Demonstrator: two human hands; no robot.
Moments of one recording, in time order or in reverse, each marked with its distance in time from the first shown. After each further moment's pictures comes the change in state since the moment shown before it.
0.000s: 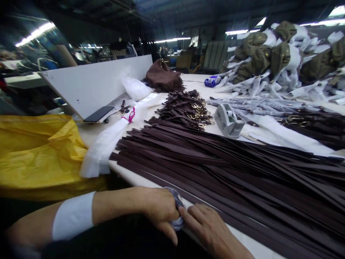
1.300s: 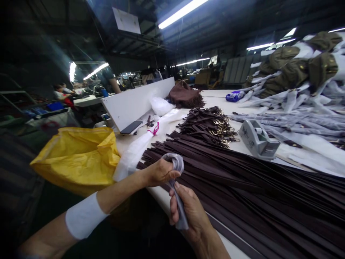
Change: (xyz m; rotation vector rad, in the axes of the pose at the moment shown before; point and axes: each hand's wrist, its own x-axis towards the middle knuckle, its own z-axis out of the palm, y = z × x) left_hand -0.092 -0.033 -0.070 -0.098 0.680 -0.407; right_hand 0.153 -0.051 -0.032 2.087 0.367 0.674
